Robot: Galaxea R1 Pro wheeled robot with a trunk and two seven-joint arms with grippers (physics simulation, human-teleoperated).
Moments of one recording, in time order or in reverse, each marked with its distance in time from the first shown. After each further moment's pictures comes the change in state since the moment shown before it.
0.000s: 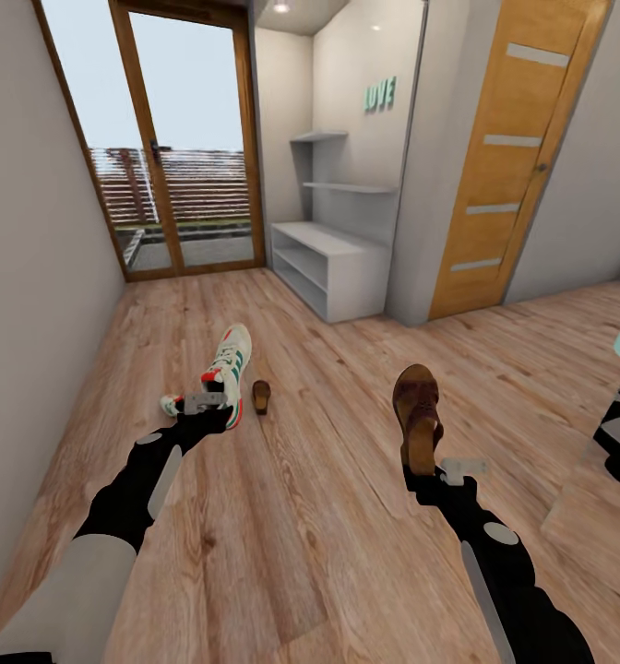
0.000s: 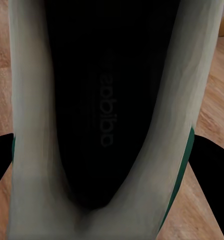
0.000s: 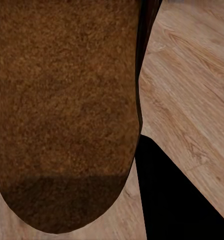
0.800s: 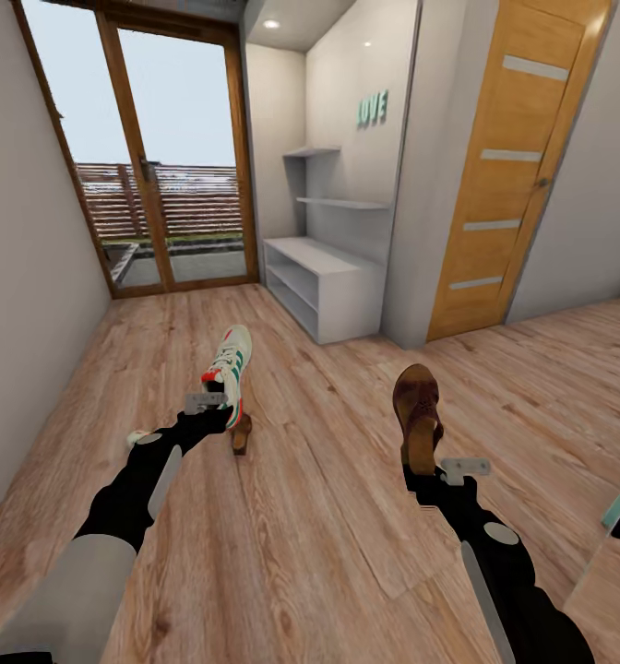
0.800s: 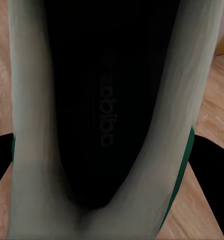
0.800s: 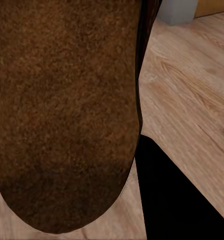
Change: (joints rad) left arm 0.000 0.000 -0.001 0.000 0.001 0.000 0.000; right arm 0.000 -0.001 0.000 0.000 0.000 0.000 0.000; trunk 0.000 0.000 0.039
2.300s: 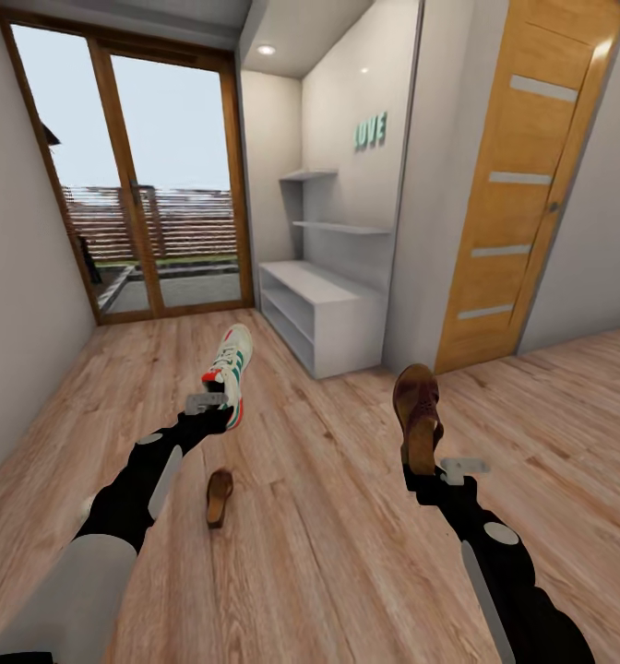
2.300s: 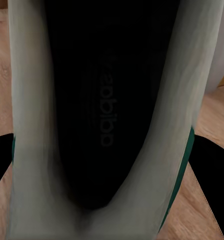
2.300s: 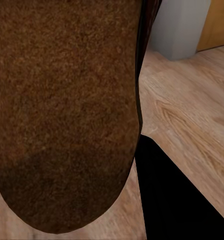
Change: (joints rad) left arm 0.000 -0.001 0.000 0.002 0.000 0.000 0.000; right arm 0.000 0.000 0.000 -0.001 0.000 0.000 0.000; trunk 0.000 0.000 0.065
